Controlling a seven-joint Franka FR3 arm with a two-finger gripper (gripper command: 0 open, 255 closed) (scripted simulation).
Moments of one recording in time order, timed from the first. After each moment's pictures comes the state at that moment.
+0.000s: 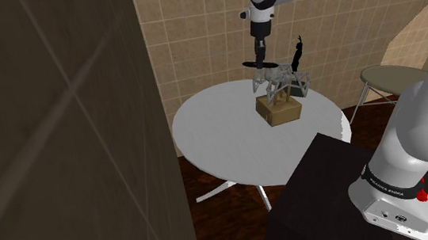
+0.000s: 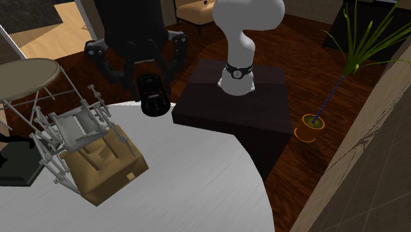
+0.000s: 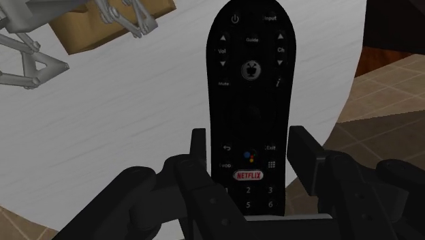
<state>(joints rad) 0.06 -0.11 -0.29 -2.03 -0.05 1.93 -0.83</state>
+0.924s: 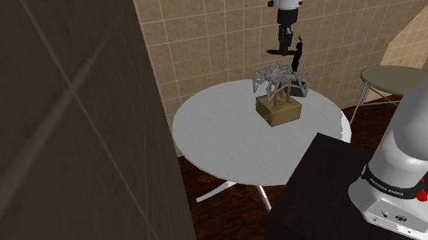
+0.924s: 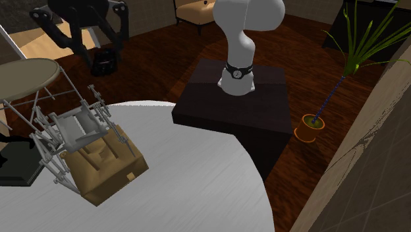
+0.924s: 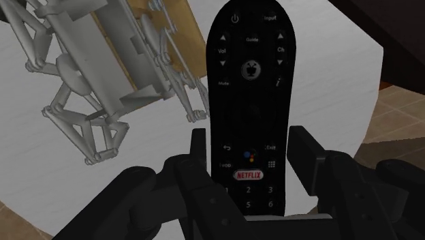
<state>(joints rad) -0.04 -0.12 -0.43 -1.98 -0.06 1.88 -1.06</state>
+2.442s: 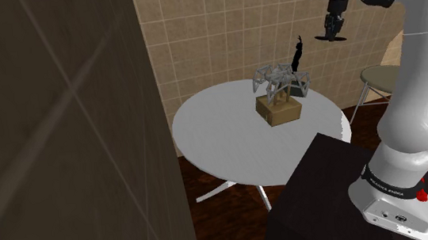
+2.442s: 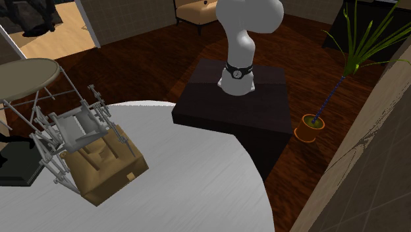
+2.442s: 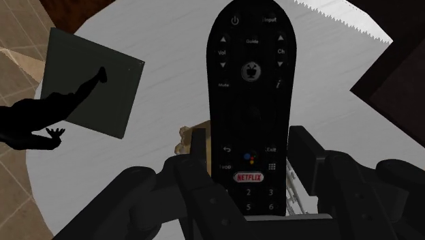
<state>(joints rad) -0.40 0.31 -0.69 -1.52 0.20 1.77 -1.72</state>
